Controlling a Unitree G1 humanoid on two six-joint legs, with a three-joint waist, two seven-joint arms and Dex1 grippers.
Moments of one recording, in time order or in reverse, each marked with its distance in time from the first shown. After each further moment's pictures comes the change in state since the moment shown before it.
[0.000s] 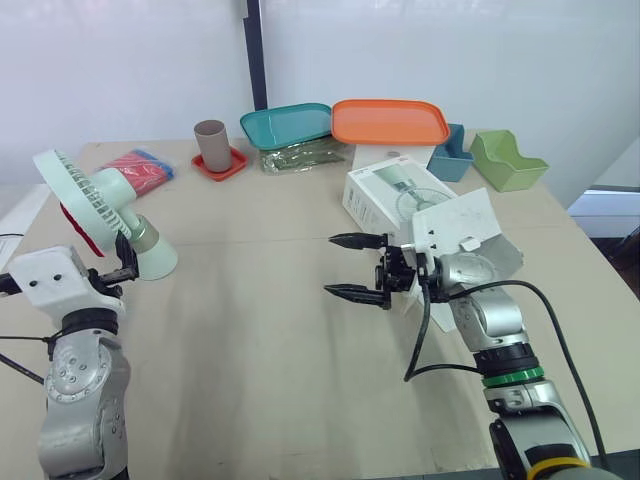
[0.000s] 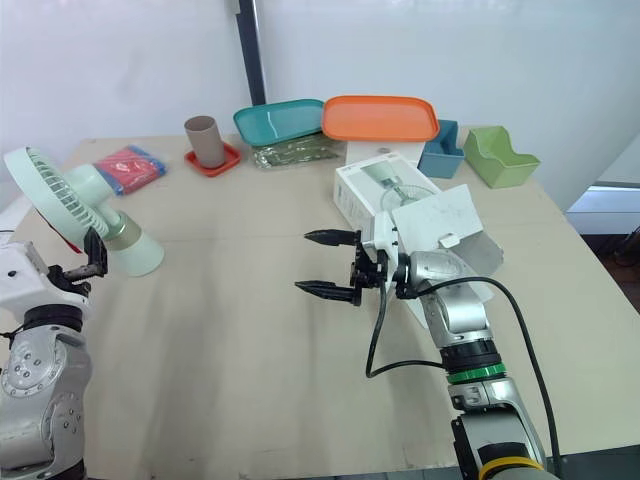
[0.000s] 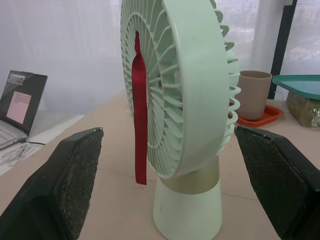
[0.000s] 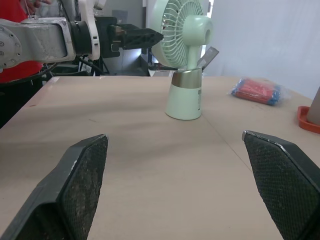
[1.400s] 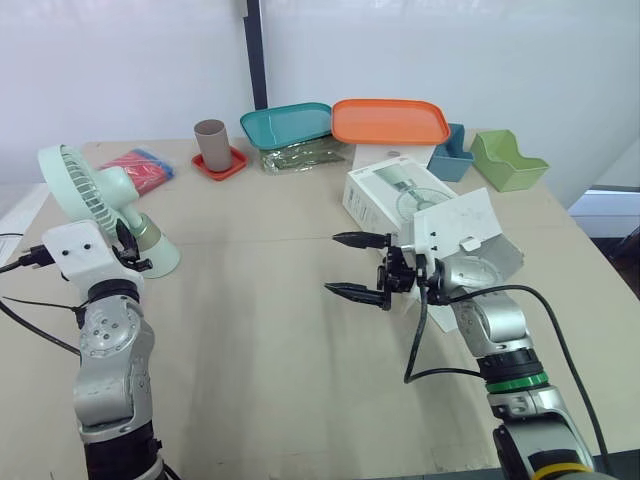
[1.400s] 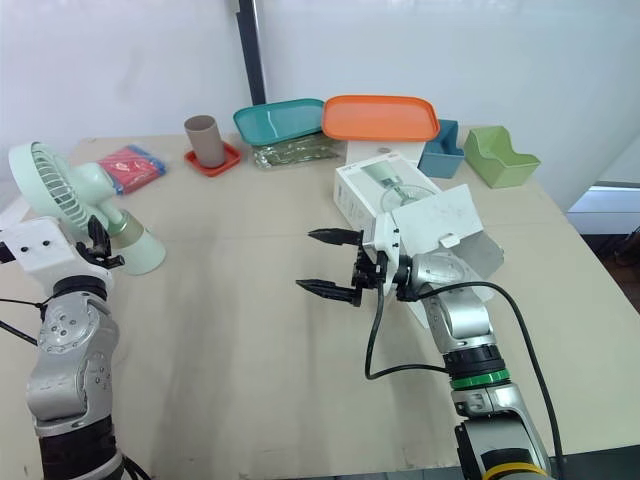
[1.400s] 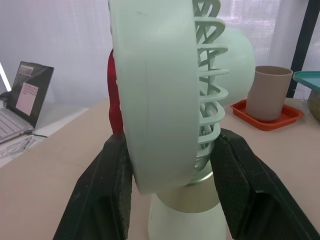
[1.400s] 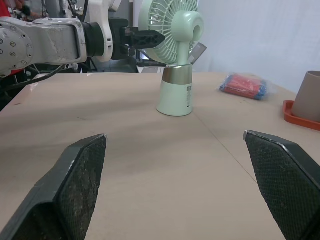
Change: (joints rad) left arm -0.161 -0.028 -0.046 0.147 0.099 0.034 0.050; right arm 0.029 -0.011 0.000 -0.044 -0.005 0.010 -0.061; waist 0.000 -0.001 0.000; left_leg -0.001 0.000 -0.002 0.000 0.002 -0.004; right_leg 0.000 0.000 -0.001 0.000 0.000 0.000
